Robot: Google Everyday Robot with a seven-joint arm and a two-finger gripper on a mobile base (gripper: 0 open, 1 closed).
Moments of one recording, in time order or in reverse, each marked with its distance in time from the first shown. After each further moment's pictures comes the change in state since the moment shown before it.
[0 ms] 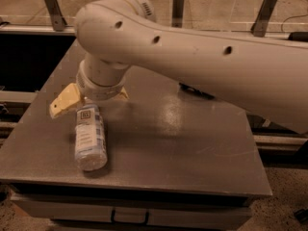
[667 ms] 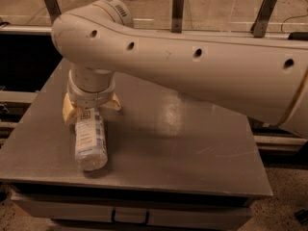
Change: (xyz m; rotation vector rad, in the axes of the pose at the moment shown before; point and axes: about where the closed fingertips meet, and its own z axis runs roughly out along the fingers) arm 0.014 0.013 0.022 0.069 0.094 0.061
